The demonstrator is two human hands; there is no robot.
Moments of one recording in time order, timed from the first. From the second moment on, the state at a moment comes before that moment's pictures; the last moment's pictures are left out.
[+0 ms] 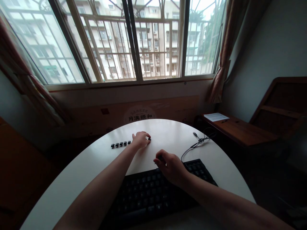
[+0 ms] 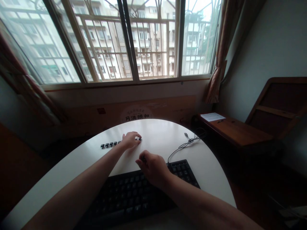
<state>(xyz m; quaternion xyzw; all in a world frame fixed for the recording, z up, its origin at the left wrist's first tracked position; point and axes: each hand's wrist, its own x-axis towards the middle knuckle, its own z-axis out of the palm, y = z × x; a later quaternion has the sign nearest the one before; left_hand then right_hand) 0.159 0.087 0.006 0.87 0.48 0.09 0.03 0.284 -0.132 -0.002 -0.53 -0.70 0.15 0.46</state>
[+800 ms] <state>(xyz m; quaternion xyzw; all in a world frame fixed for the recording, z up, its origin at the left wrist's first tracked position) 0.151 0.092 -0.006 0.87 0.48 0.12 0.05 0.285 -0.131 -0.004 -0.54 -0.69 0.15 0.46</state>
